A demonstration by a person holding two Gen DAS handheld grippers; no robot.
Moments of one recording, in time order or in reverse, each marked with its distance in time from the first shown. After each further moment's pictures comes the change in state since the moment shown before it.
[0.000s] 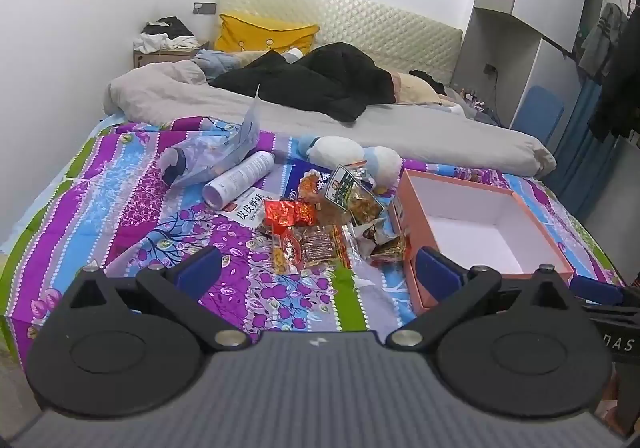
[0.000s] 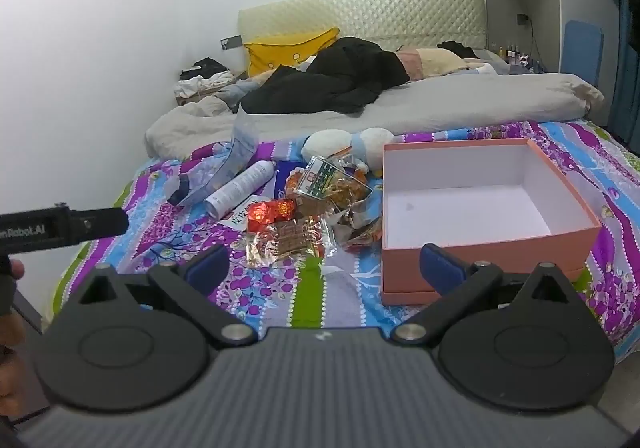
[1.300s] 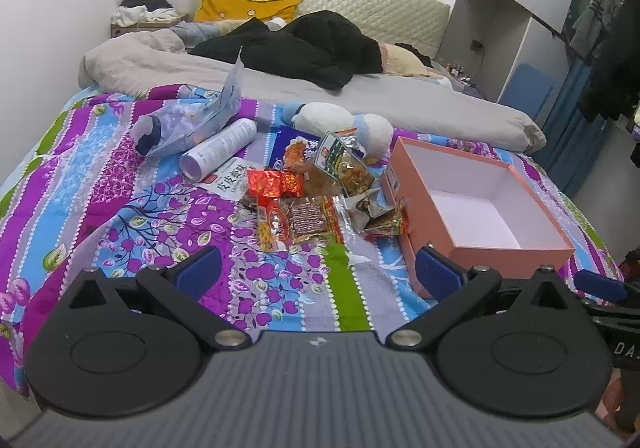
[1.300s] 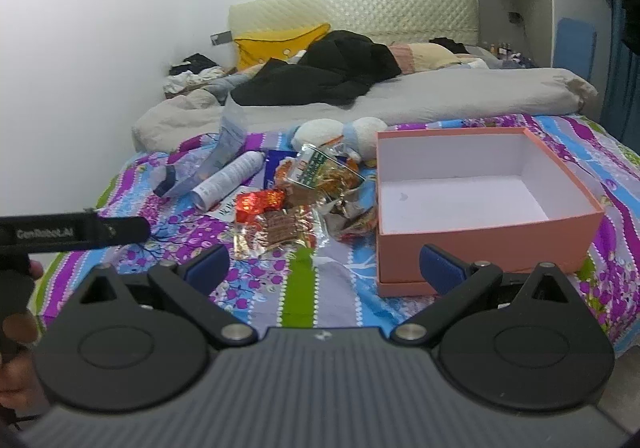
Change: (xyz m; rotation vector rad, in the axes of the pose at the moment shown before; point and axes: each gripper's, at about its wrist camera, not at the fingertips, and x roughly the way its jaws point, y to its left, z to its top) left arm 0.064 0.019 -0.014 0.000 0.082 -0.072; right arm 0.019 0.004 -0.019 0.010 0.001 -0.047
